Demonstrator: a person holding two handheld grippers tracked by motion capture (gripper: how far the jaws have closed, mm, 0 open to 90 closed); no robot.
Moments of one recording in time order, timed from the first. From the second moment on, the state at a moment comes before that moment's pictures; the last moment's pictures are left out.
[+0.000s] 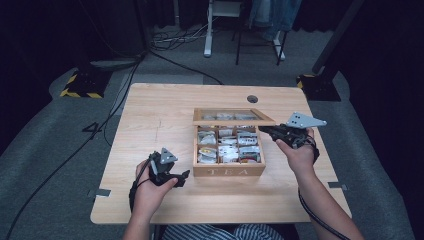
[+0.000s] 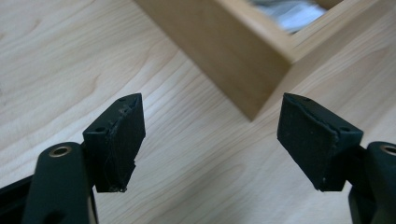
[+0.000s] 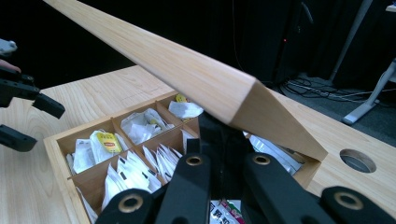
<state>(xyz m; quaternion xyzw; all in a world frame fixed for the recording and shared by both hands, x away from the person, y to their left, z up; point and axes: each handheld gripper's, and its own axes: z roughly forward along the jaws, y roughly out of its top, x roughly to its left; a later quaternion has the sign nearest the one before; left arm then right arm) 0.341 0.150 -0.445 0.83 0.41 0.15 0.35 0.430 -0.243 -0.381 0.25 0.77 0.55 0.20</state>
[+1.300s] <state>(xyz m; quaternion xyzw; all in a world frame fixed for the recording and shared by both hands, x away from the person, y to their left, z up) 0.364 0.043 -0.386 0.86 0.30 0.13 0.39 0.439 -0.244 -0.379 0.24 0.77 0.57 0.18</state>
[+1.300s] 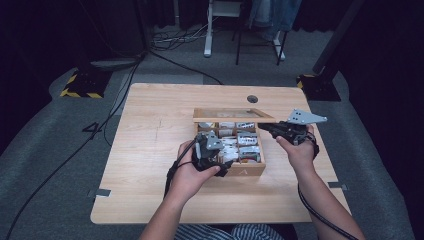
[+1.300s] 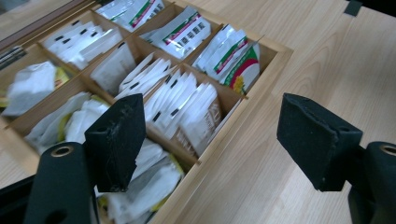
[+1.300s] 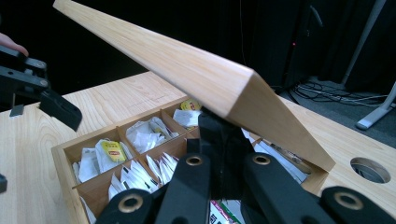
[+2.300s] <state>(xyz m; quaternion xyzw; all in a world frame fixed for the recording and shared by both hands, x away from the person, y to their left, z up) 0.407 -0.031 -0.417 0.88 0.27 0.05 0.39 0.440 -0.245 -0.379 0.24 0.77 0.57 0.18</state>
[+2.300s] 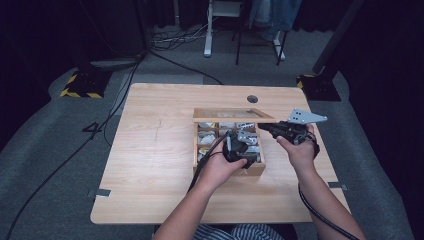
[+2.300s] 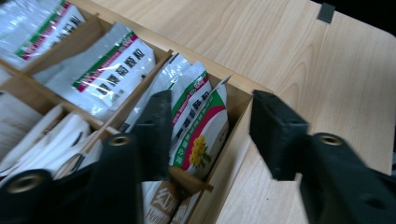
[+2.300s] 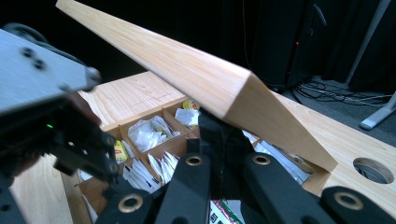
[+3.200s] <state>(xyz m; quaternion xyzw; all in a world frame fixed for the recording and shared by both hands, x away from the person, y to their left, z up) 0.425 -0.034 -0.440 0.87 0.29 -0.02 0.39 0.440 -0.245 -0.378 0.24 0.77 0.57 0.17</state>
